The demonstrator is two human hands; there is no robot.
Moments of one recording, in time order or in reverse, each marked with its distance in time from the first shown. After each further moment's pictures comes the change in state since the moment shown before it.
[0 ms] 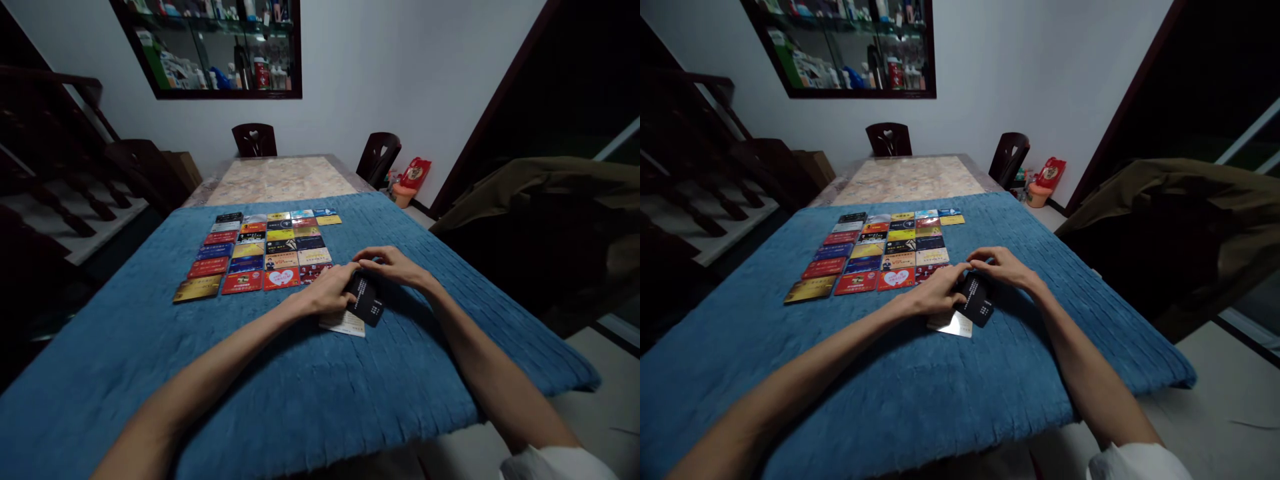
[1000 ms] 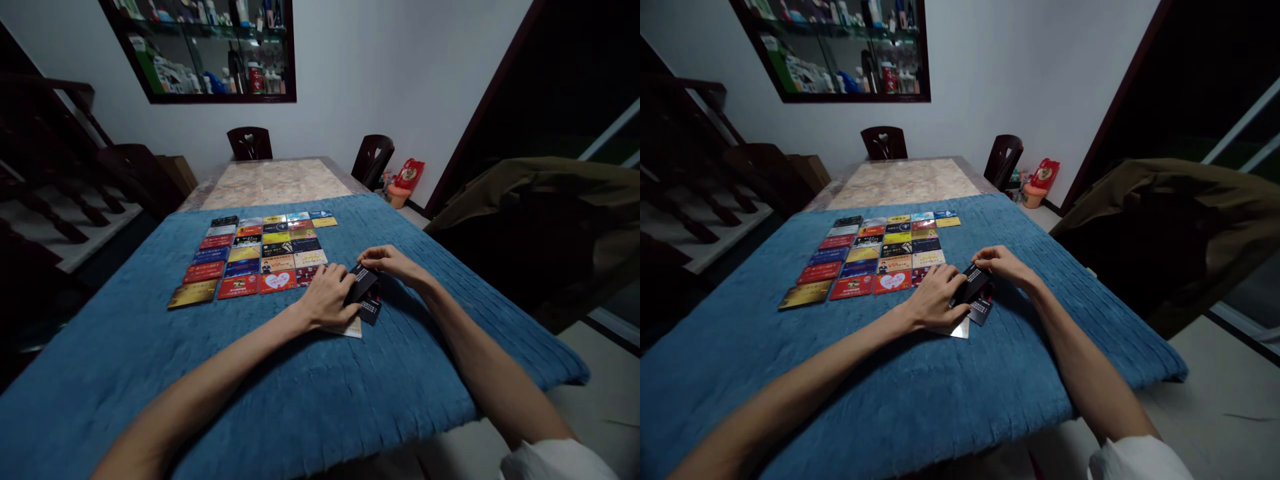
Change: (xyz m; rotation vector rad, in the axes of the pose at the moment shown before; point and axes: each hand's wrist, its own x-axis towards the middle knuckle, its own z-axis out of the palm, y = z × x) left_hand -0.011 0.011 0.010 0.370 0.166 0.108; right_hand 0.000 0.017 -0.003 0.242 0.042 0.219
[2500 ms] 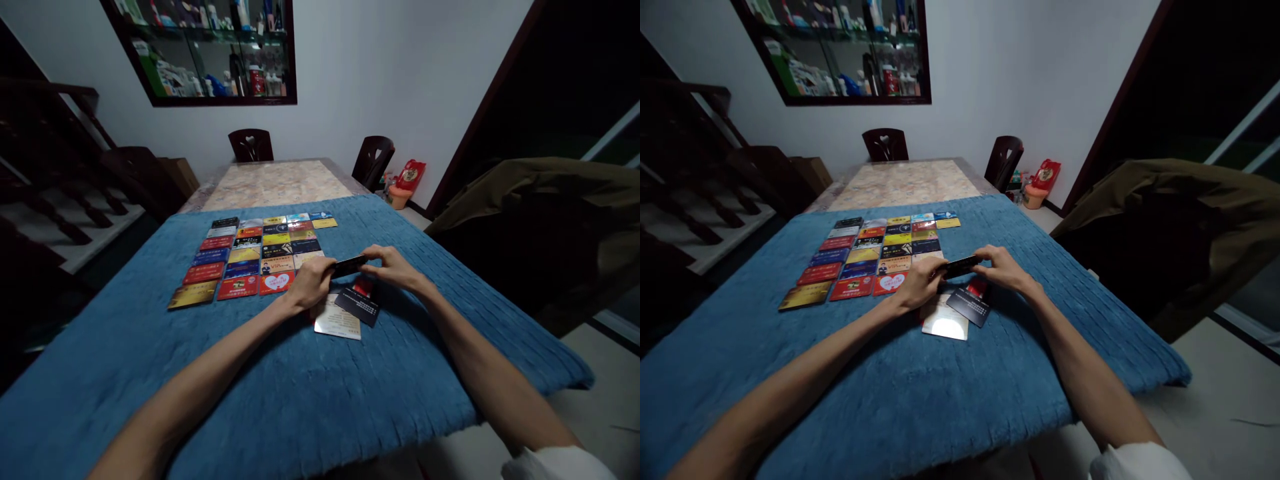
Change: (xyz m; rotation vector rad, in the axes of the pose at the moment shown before) left_hand 0.005 -0.046 0.013 -0.287 0.334 -0.103; right_hand -0.004 -0.006 0.005 -0.373 0.143 -0.335
